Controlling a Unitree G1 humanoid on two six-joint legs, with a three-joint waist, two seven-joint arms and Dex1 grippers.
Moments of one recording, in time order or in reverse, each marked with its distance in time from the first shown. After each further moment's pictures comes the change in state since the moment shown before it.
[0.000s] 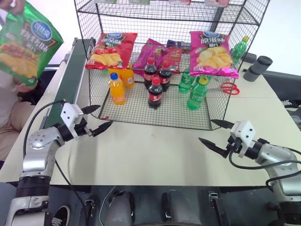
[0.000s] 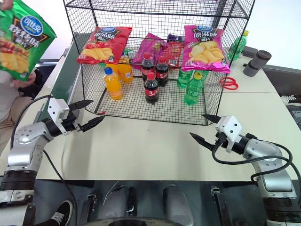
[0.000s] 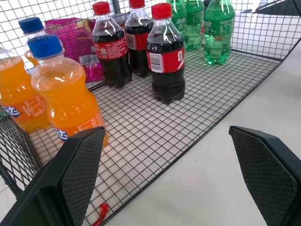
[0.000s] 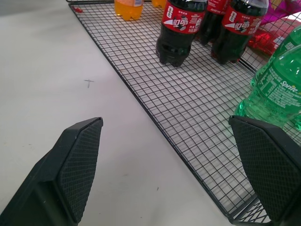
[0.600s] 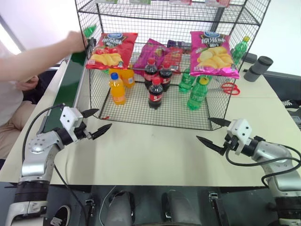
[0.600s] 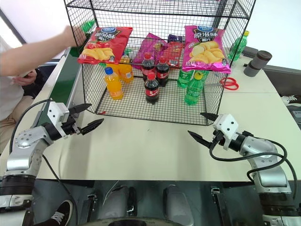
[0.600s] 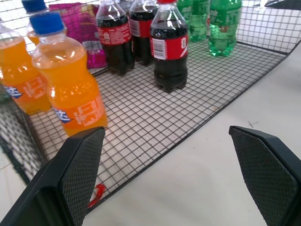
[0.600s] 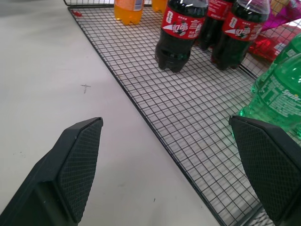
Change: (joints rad) left arm 0.054 0.000 0.006 -0.033 -0.001 0.022 0.041; right arm -0.052 0.015 0.037 0.061 -0.020 -0.035 0.009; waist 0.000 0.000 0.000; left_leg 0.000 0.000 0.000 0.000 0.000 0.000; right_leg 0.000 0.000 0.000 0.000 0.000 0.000
